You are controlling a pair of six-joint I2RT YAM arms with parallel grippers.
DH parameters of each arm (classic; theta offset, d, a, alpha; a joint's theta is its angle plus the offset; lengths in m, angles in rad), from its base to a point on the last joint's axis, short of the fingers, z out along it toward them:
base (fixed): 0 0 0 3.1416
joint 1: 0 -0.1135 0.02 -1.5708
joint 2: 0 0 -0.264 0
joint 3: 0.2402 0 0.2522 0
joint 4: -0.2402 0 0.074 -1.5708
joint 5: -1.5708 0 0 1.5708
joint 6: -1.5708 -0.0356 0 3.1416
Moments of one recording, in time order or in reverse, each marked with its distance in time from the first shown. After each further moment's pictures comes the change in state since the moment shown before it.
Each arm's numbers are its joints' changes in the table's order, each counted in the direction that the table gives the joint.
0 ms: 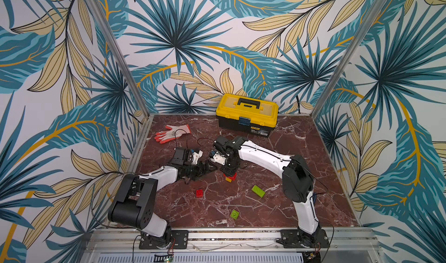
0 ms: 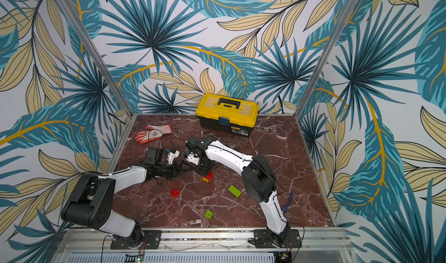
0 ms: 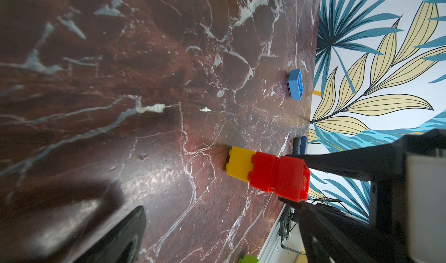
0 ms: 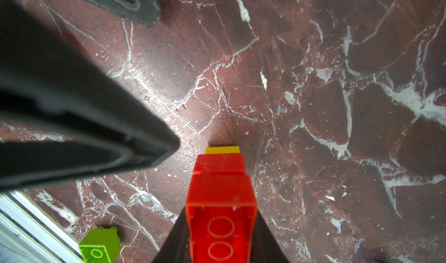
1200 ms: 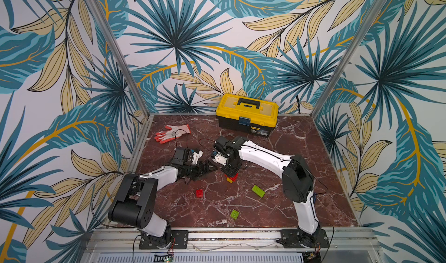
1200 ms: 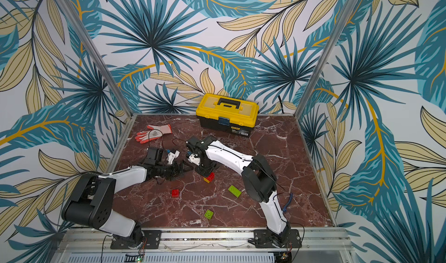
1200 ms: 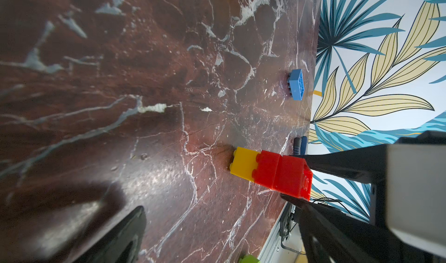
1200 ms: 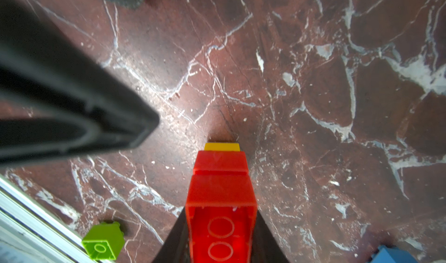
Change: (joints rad) left arm 0.000 -0.005 0.000 0.002 0.000 0.000; right arm 0.001 -0.006 -0.007 -0.023 -0.011 -0.058
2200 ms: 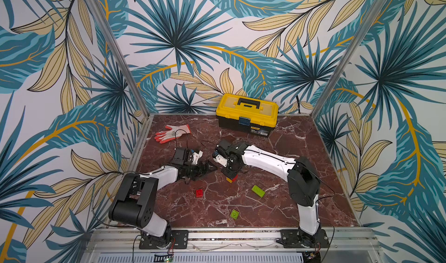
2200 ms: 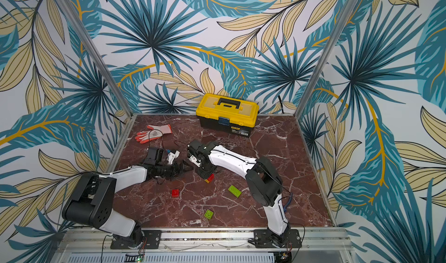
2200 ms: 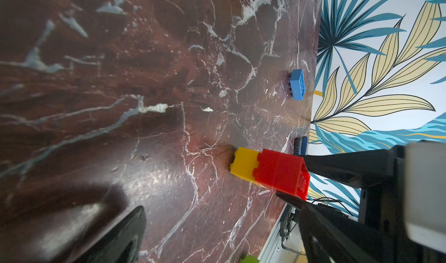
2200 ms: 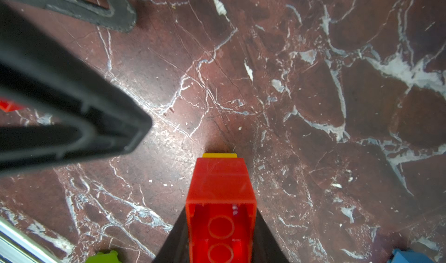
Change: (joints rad) left arm 0.000 -0.006 0.000 0.003 0.000 0.000; right arm -0.016 0.082 -0.151 0.168 -0.045 -0.077
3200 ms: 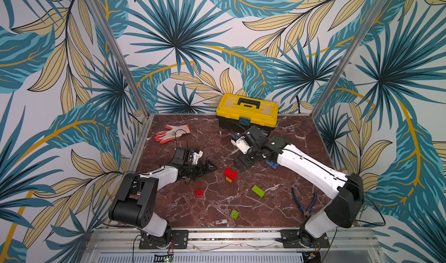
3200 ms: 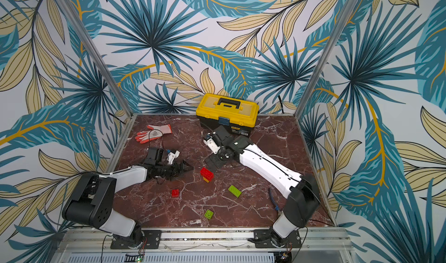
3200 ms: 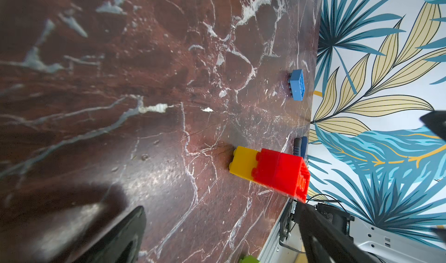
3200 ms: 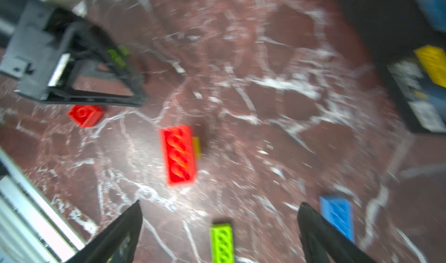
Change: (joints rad) left arm 0.009 0.000 0.000 0.001 0.001 0.003; right arm 0.225 0.484 -0.232 0.102 0.027 -0.004
